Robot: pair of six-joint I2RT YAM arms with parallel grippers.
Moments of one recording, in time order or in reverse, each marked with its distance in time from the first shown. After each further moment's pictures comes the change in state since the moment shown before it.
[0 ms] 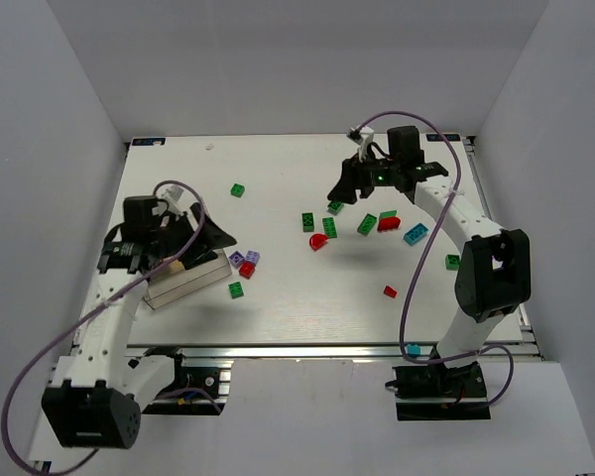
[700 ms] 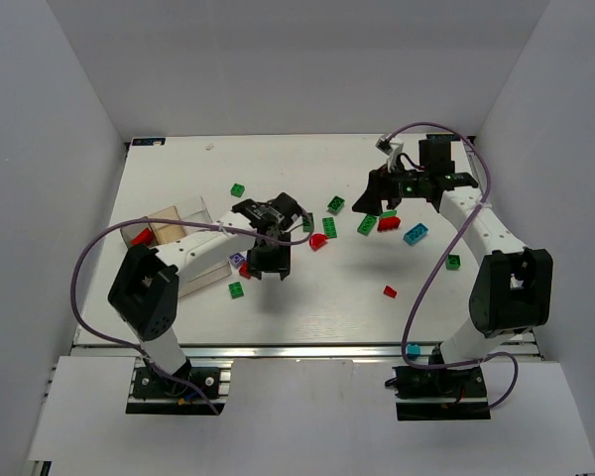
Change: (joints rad) left arm -0.753 0.728 0.389 -0.248 -0.706 -0.077; right arm -0.146 -0.133 -0.146 -0.135 -0.066 -0.097
